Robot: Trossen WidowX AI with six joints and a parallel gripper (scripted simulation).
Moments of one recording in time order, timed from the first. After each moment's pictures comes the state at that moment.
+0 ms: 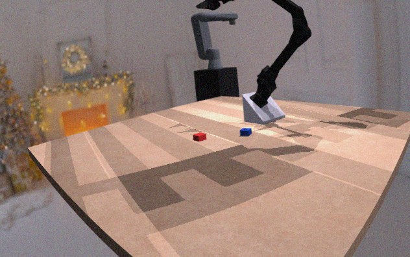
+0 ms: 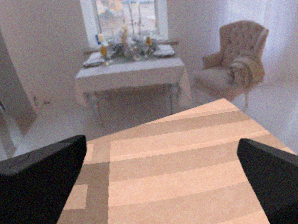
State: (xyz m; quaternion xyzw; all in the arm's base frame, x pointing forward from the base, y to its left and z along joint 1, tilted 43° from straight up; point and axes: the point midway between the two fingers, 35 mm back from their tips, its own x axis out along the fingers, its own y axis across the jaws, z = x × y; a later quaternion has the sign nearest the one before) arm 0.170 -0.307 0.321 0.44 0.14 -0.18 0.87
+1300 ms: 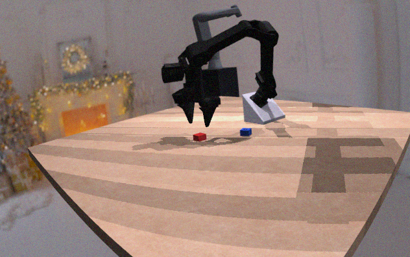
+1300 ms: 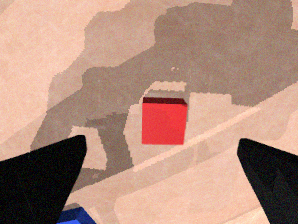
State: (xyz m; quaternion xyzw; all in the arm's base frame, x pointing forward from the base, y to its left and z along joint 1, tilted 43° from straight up) arm 0.328 -0.071 0.025 0.33 0.62 0.17 0.69
